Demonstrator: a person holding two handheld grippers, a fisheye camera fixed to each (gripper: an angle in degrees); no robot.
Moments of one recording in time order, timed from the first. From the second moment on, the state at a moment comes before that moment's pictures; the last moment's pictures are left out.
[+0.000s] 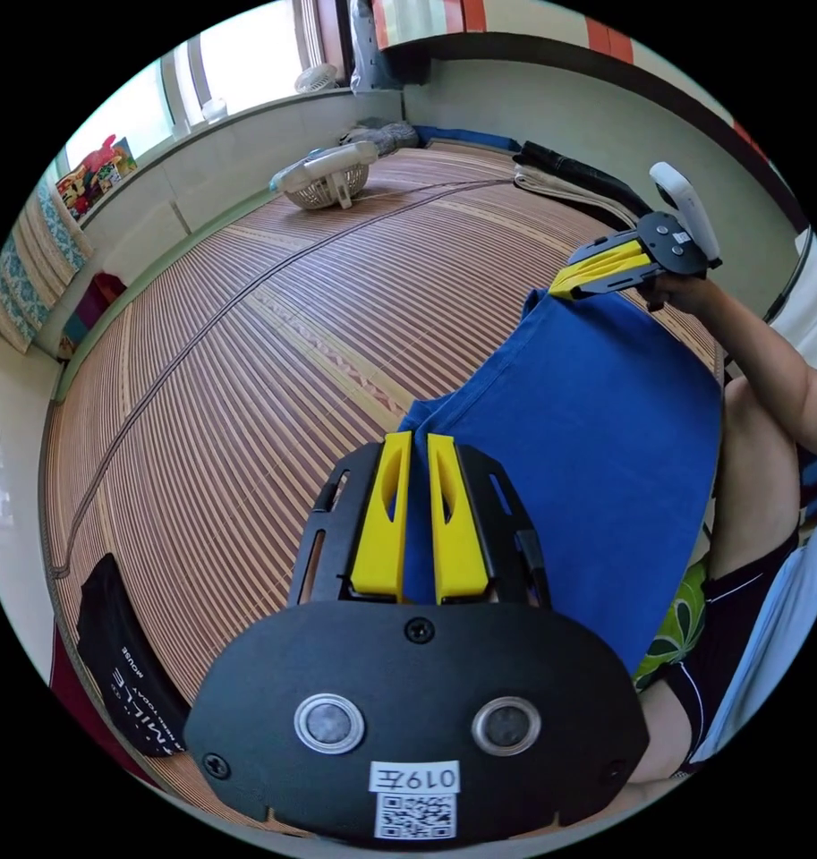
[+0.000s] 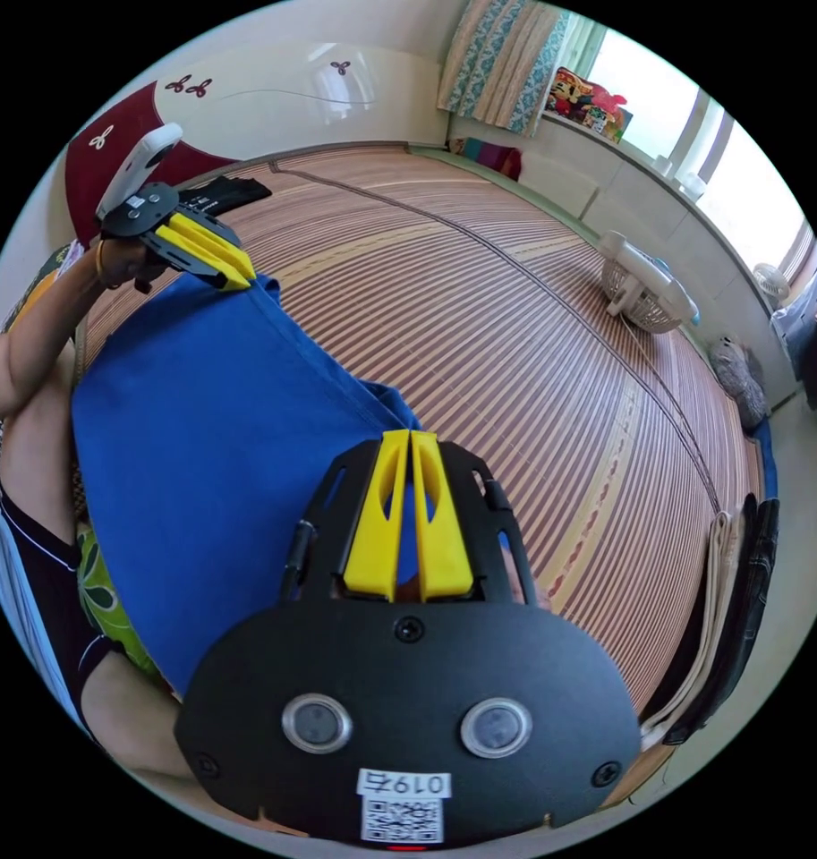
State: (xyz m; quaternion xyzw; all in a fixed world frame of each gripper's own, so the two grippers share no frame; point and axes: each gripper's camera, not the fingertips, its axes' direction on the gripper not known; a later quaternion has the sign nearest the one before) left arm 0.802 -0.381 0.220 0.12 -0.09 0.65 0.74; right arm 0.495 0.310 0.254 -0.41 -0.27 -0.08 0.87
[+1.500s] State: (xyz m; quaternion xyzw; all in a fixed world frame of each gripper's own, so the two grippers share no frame) left arm 0.829 -0.368 0.181 0.09 -0.16 0.67 0.72; right arm 0.575 0.238 0.266 -0.44 -0.29 -0.03 0.85
